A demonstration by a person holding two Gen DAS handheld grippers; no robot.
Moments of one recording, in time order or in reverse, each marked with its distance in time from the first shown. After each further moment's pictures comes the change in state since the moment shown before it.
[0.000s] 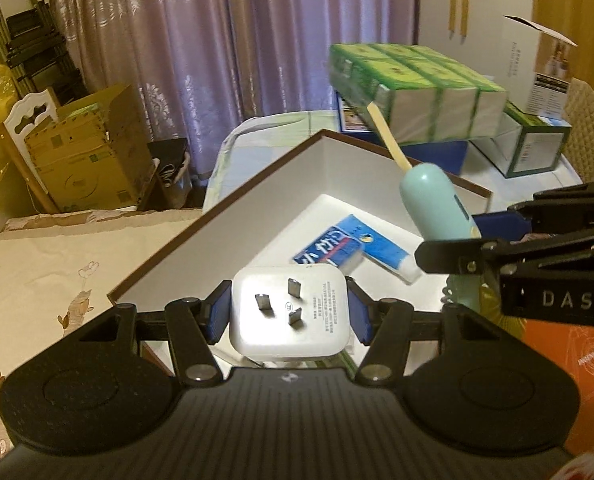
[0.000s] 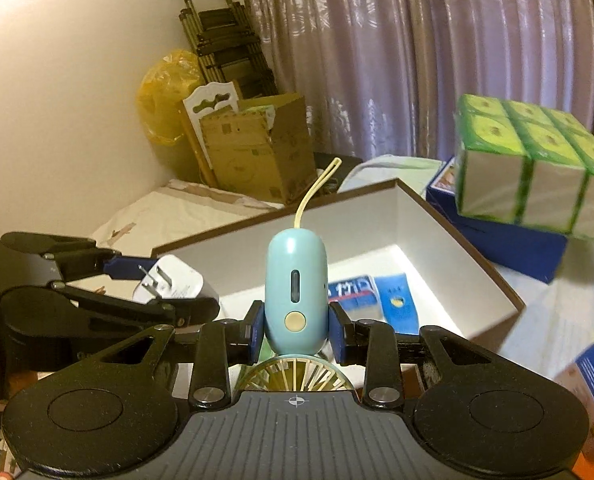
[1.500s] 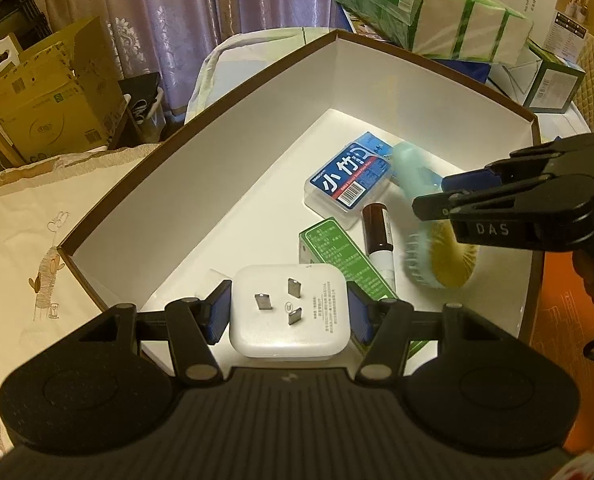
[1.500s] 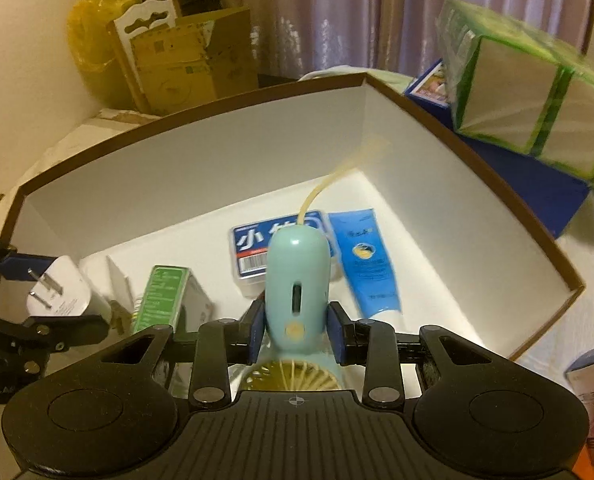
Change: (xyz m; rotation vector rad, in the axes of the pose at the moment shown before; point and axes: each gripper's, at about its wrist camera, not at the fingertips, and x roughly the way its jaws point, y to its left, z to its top) left arm 0.080 0.035 -0.026 0.024 0.212 -0.091; right arm 0.122 -0.036 -0.017 0.008 0.234 -0.201
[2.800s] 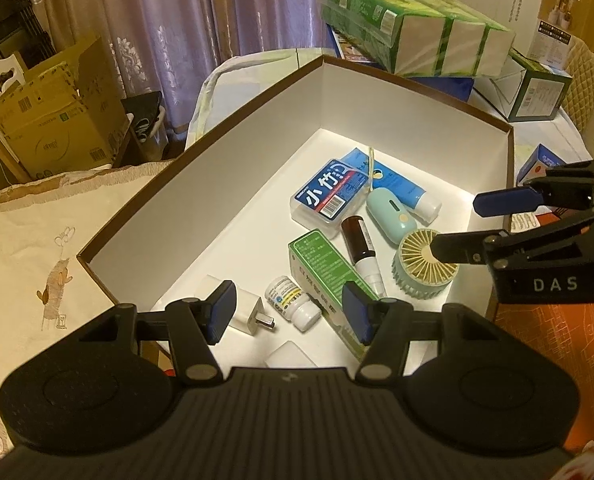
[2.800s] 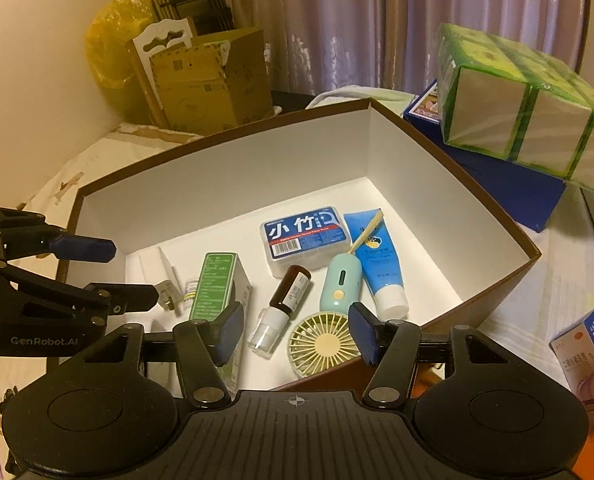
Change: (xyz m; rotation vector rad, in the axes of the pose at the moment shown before) left arm -0.034 -0.015 -0.004 0.015 -0.057 0.014; right arm -0.061 0.013 -0.020 0.013 -0.051 0.055
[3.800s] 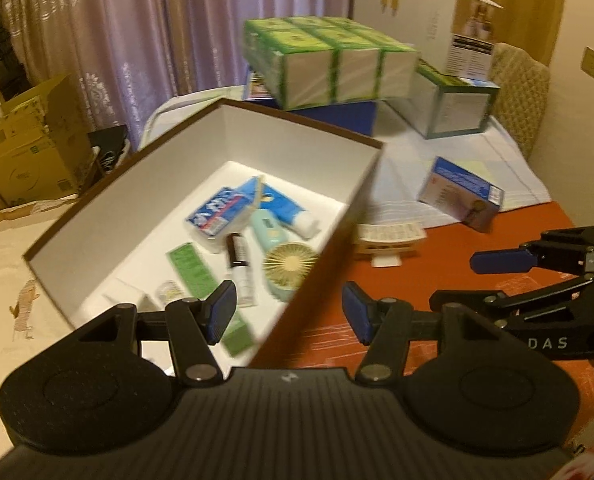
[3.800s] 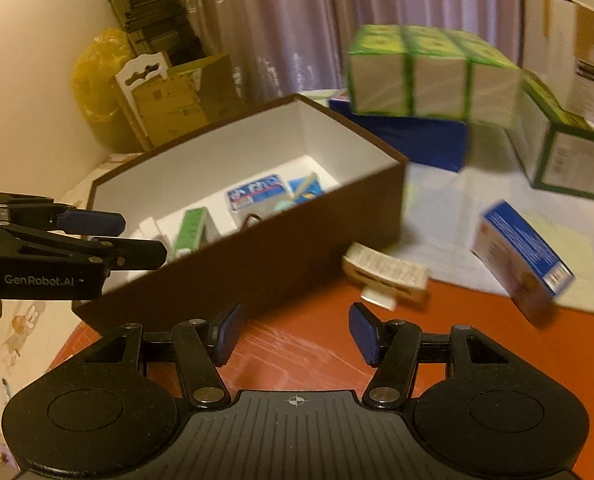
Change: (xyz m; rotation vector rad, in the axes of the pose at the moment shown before) left arm -0.059 -0.114 -0.014 0.037 -0.096 -0.084; right arm -0.107 -0.048 -0.088 0.128 -0.065 -0.015
